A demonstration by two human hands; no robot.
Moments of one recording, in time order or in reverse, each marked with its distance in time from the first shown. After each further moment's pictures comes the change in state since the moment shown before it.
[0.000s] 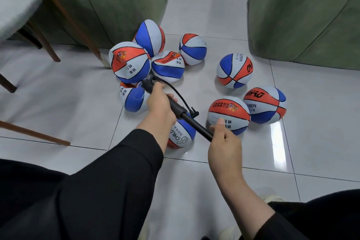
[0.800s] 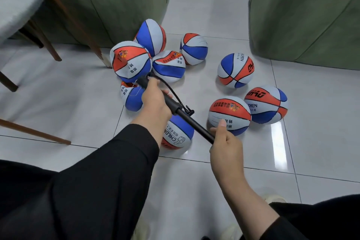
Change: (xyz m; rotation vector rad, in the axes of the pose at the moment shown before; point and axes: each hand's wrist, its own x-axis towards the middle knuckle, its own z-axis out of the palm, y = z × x) left_hand 0.009 0.015 -0.005 0.007 0.011 0.032; right_hand -0.001 0.011 0.001 0.007 -0.049 0.032
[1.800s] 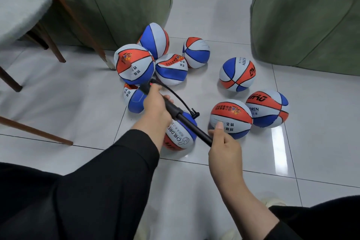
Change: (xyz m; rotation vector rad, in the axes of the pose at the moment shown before) left_hand -0.005 0.000 -0.009 -0.029 -0.032 -0.034; right_hand -0.011 -0.015 0.001 -0.009 -0.005 -0.016
